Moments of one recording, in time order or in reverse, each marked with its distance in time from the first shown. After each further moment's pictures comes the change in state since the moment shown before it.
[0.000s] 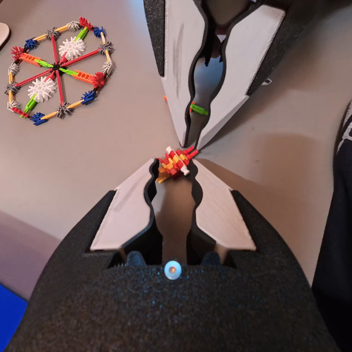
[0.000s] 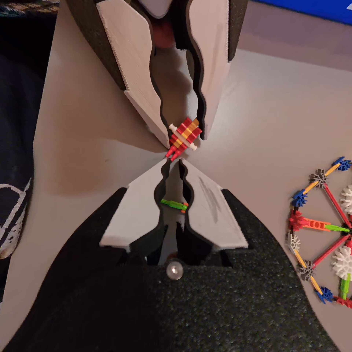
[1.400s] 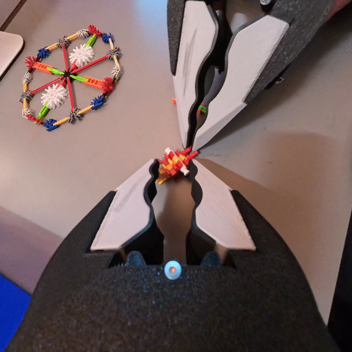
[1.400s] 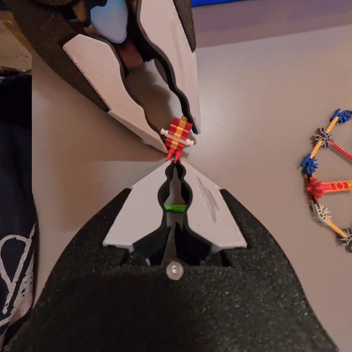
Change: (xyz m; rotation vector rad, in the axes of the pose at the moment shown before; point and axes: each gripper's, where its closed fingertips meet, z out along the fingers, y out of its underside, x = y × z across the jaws) left arm -0.008 -0.002 0.002 0.007 -0.029 0.035; right arm 0.010 -0.001 0.004 0.108 0.109 0.284
